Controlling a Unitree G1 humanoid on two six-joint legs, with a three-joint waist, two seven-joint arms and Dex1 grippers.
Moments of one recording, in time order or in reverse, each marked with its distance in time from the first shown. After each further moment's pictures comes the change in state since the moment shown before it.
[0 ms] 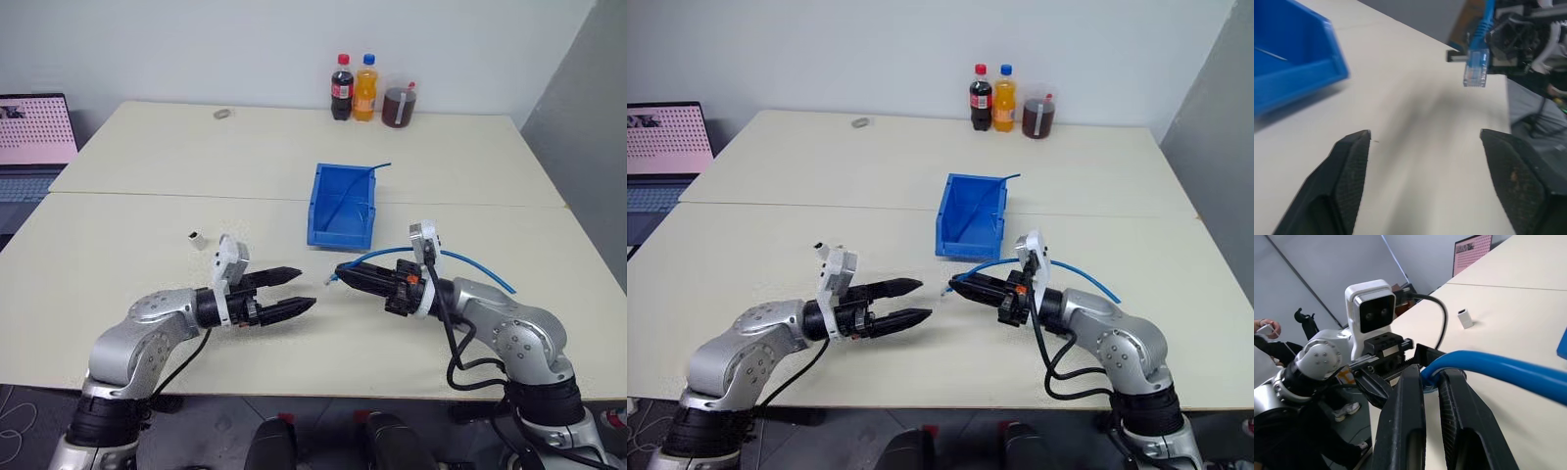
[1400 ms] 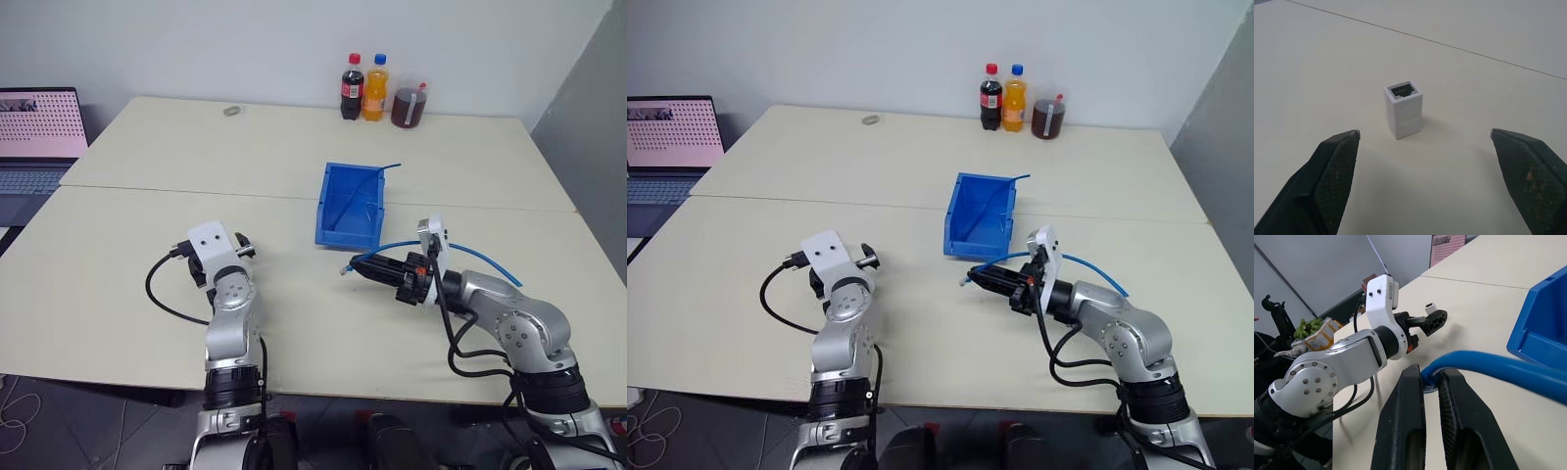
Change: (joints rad) left arm -0.232 -0.651 0.138 0.296 0.651 -0.189 1.436; right arm -0.030 -0.048 -0.010 0.101 -0.083 -0.069 0.044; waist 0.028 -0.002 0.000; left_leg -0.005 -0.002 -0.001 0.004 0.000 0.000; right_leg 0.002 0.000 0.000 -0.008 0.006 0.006
